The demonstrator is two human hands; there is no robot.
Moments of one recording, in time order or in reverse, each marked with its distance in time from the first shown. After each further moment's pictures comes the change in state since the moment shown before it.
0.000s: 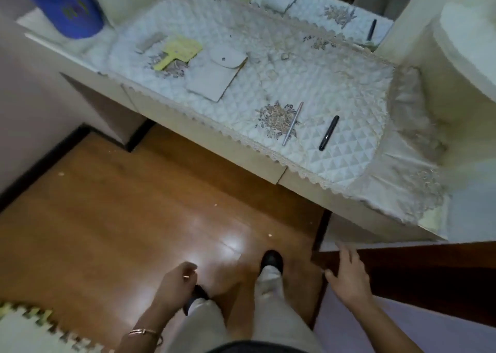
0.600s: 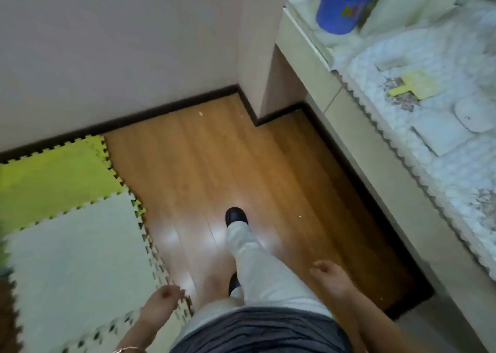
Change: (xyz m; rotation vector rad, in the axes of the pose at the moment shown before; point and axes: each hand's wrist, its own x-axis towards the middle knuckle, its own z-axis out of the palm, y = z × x) left_hand -0.120 -0.267 -0.082 -0.865 0.235 -0.731; right_hand -0.071 -0.287 0.124 0.142 -0.523 -0.136
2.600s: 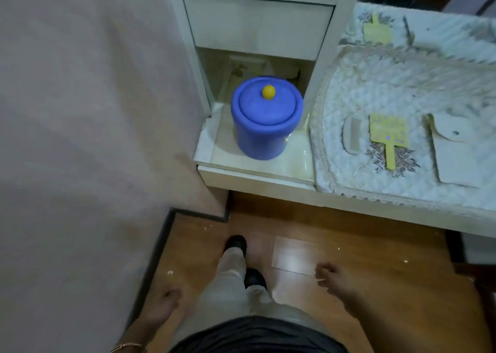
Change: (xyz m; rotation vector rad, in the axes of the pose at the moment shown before) left_hand 0.277 0.679 -0.140 0.753 -0.339 0.527; right_hand 0.173 -0.419 -0.012 0.861 0.272 0.274
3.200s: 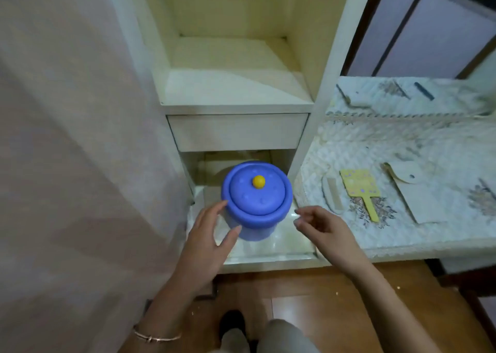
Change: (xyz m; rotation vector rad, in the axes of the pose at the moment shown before) left_hand 0.008 0.314 -0.024 0.227 0.003 1.072; right_hand -0.052 -0.241 -0.020 0.098 0.319 -0.684
